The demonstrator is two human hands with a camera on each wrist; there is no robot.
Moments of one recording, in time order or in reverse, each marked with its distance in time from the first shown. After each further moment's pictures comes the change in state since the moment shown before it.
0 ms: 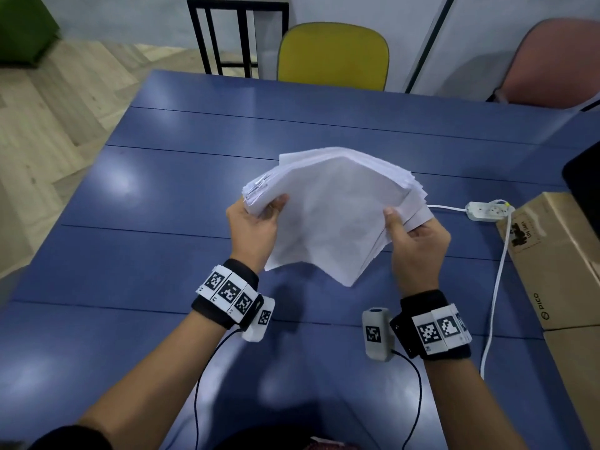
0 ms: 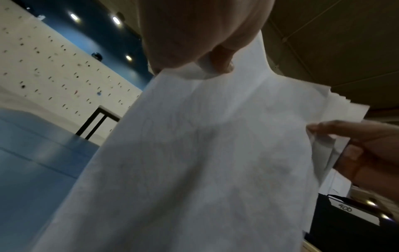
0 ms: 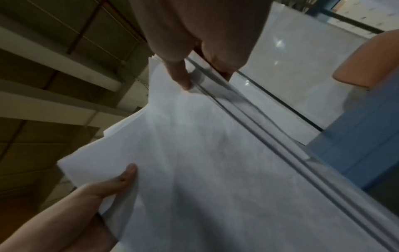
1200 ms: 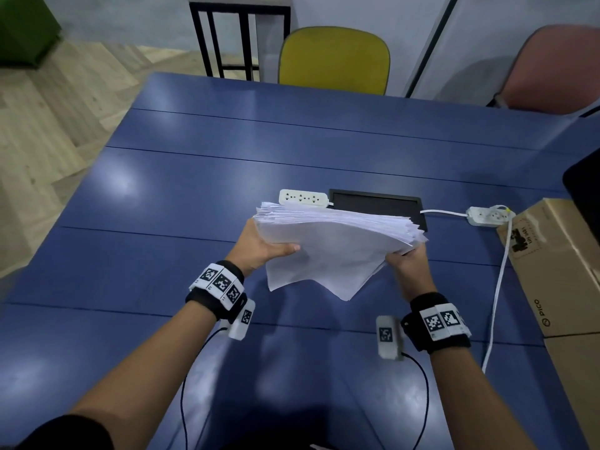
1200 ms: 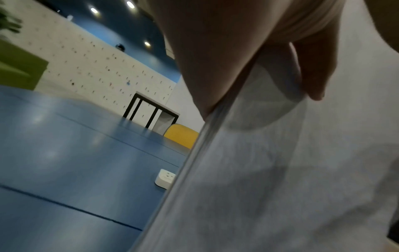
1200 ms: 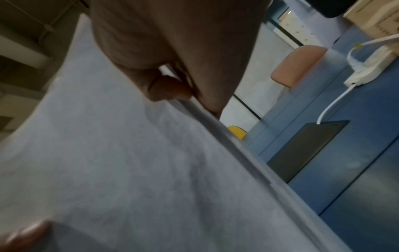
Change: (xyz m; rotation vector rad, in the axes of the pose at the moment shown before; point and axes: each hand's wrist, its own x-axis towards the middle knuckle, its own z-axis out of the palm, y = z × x) left_hand 0.008 -0.045 -0.036 0.114 -0.522 -0.333; right_hand 0.010 0.050 -0.025 -0.004 -0.329 0.309
